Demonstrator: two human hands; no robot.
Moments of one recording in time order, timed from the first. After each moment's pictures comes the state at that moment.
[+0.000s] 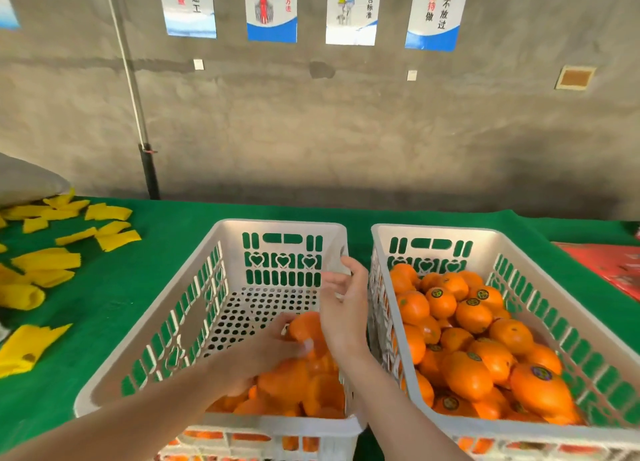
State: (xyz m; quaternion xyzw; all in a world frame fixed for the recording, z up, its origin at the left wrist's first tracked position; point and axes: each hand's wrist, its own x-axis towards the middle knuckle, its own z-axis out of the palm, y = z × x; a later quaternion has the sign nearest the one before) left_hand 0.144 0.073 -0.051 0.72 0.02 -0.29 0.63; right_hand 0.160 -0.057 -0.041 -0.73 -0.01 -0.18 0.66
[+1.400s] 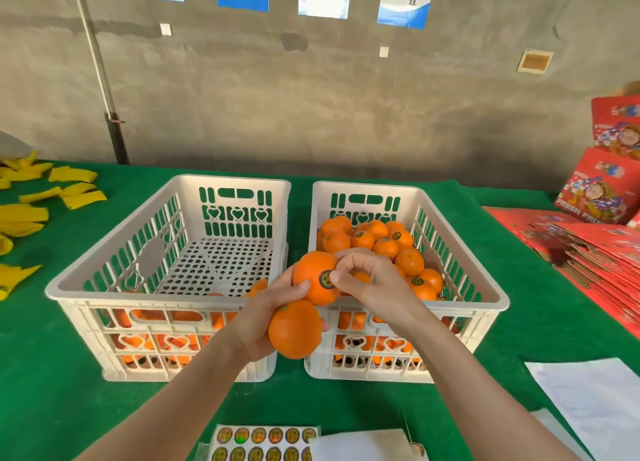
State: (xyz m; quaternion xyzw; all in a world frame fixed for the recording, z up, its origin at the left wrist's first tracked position) left_hand 0.018 -0.057 -0.049 0.53 -0.15 -0.24 0.80; right_hand 0.007 -0.235 0.003 -0.84 -0.15 -0.02 0.52
